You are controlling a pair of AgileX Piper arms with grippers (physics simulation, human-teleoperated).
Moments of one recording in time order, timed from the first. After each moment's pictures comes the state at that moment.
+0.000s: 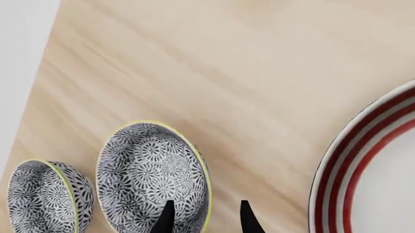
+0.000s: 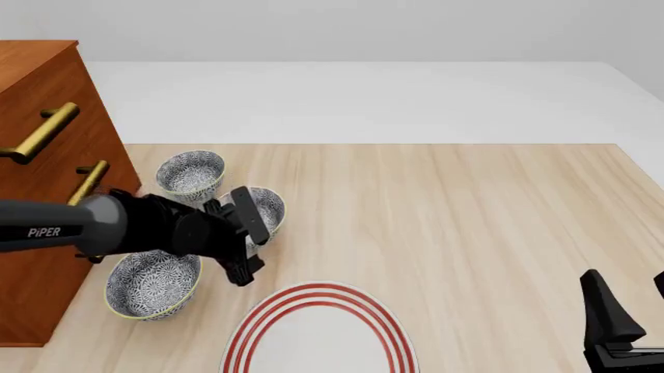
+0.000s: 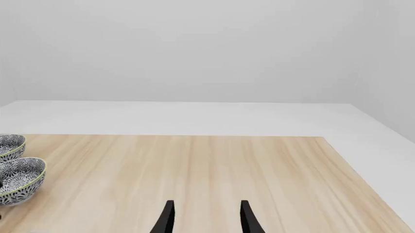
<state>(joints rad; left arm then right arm) -0.40 1.75 -0.86 0.18 0.72 0.00 0.00 0.00 -0.01 -0.01</state>
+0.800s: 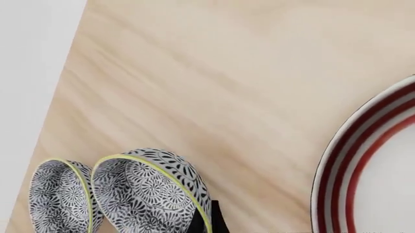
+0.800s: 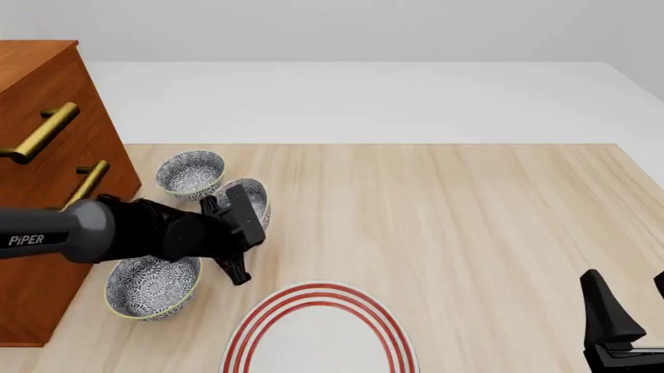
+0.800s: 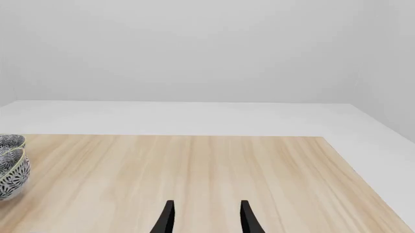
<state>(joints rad) -0.39 1.71 -0.82 0.11 0.76 0.00 0.01 0.00 -0.01 -0.01</state>
